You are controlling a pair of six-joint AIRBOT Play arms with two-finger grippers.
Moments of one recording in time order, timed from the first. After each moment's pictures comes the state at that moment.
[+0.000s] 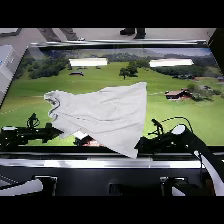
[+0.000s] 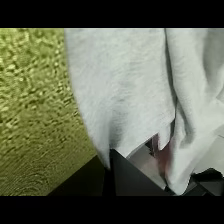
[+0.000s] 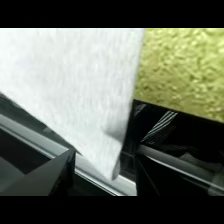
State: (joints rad) left arm 0.49 -1.41 0.59 0.61 -1.15 -1.01; right arm 0.05 -1.19 0.49 -0.78 1.13 1.30
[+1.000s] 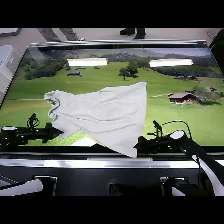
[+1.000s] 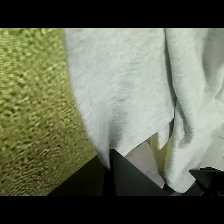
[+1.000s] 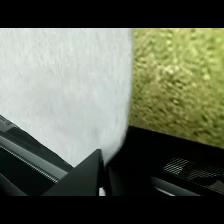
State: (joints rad) left arm 0.49 -1.41 0.59 0.61 -1.15 -1.02; right arm 0.06 -1.19 0.40 -0.59 0.98 1.23
